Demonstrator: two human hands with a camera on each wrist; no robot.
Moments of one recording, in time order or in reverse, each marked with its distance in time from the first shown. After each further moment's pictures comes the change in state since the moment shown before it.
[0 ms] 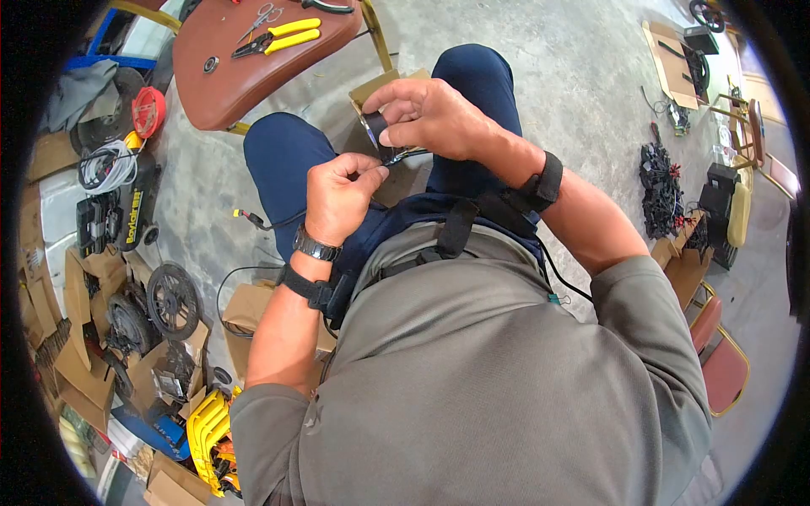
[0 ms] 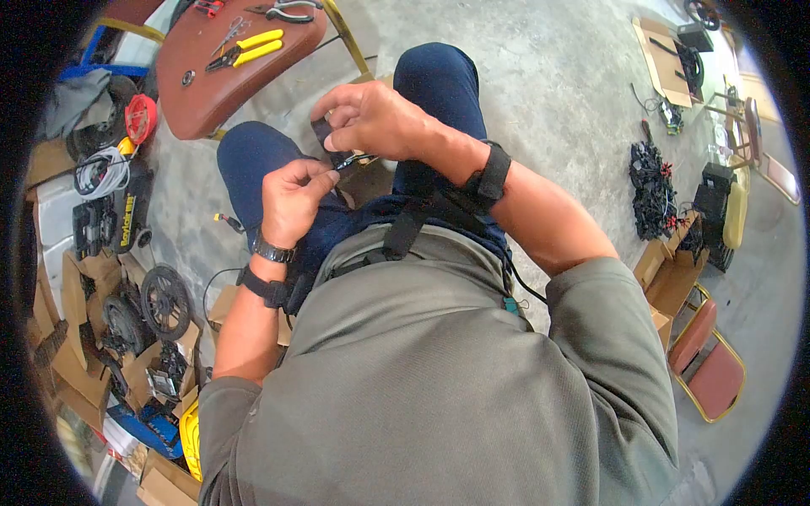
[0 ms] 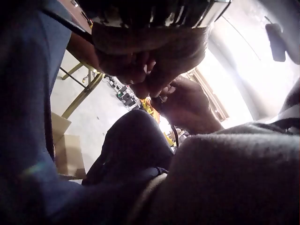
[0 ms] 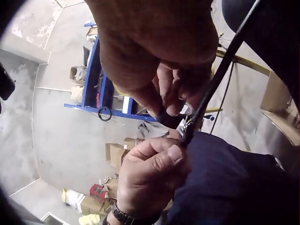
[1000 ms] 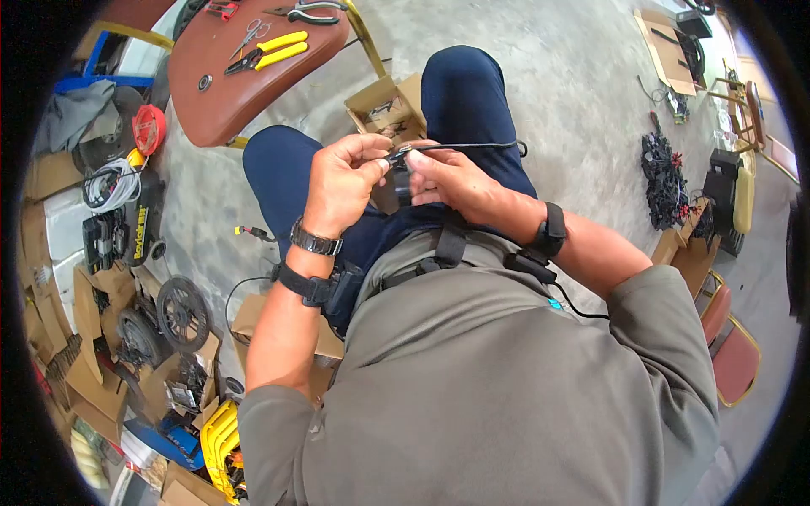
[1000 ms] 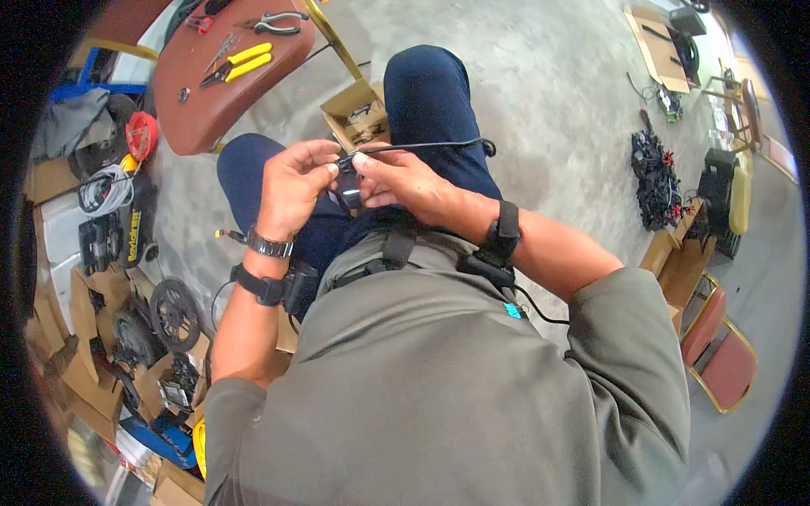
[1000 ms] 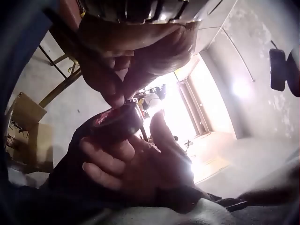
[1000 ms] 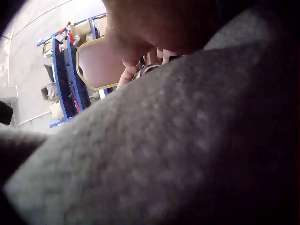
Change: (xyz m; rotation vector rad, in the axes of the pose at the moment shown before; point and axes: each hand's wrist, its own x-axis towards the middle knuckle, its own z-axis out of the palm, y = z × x) left_hand 0.023 0.023 0.009 -0.224 -0.142 -0.077; right_hand -0.062 0.059 0.034 0.717 0.083 0.358
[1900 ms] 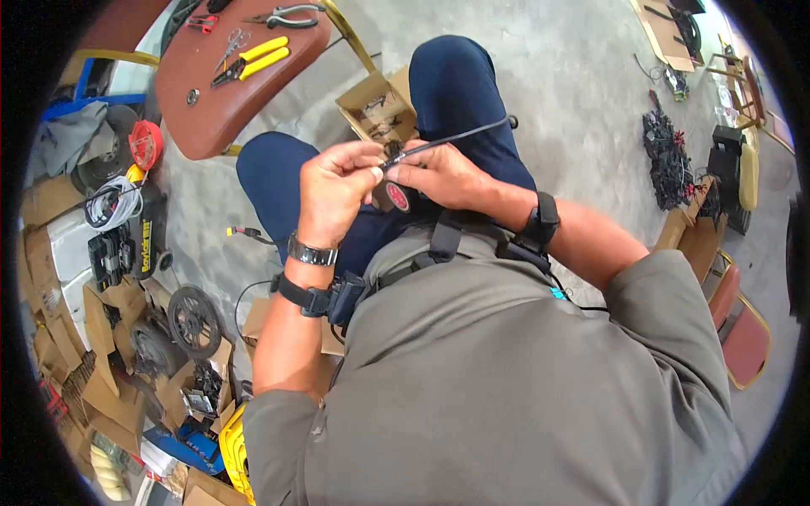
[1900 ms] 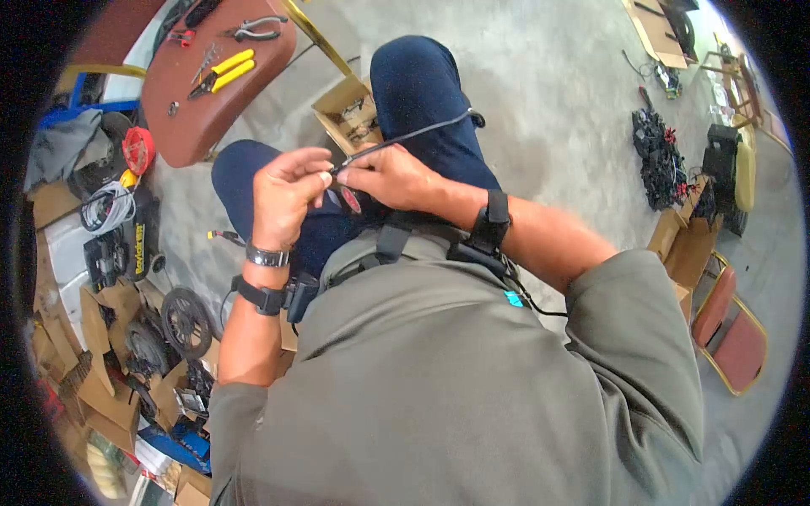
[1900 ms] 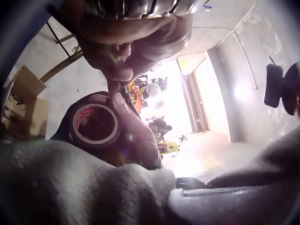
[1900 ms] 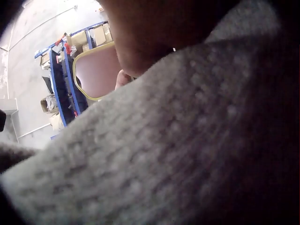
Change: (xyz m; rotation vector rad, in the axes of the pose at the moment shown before) left_hand -0.007 0.005 0.004 -0.115 0.014 -0.049; right_hand 0.014 0.007 -0.008 -0.742 0.057 -0.456
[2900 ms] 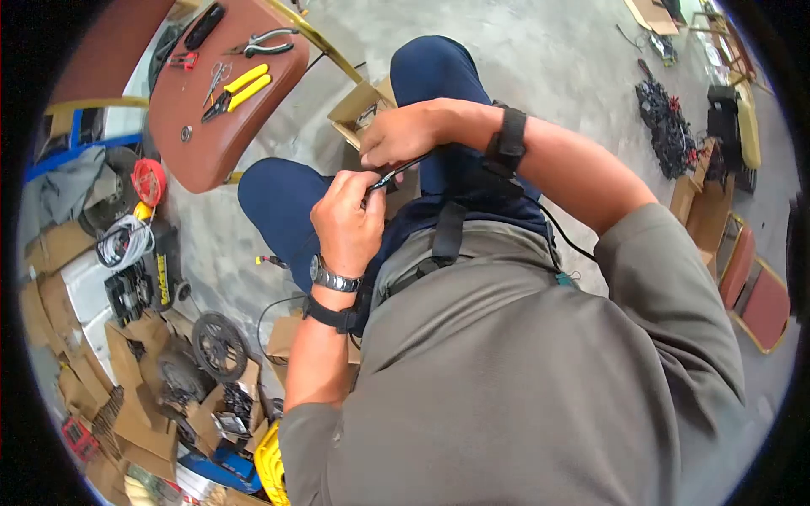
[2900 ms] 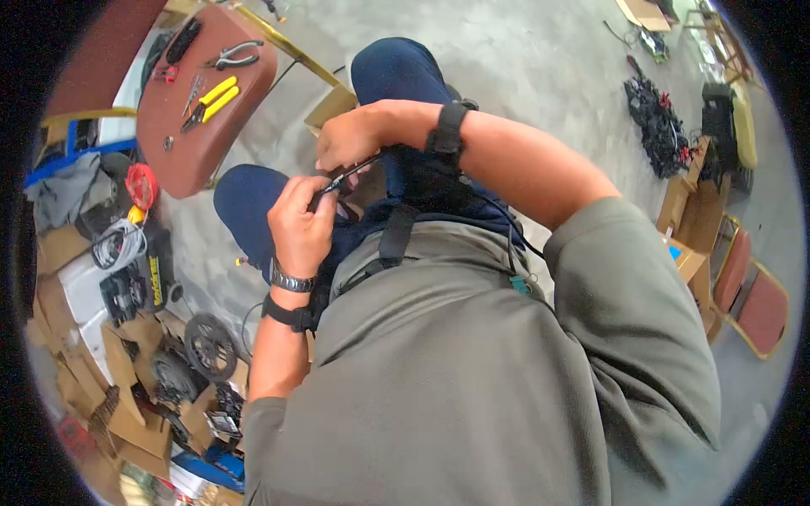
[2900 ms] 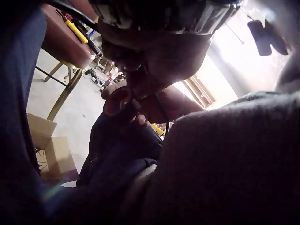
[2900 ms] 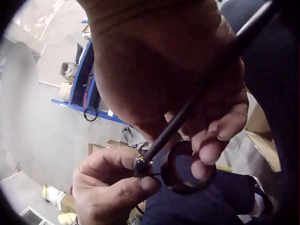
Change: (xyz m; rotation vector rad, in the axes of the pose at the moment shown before) left_hand -0.014 -0.002 0.015 0.818 0.093 0.574; right_hand 0.087 -0.029 -0.041 -0.205 -0.667 0.319
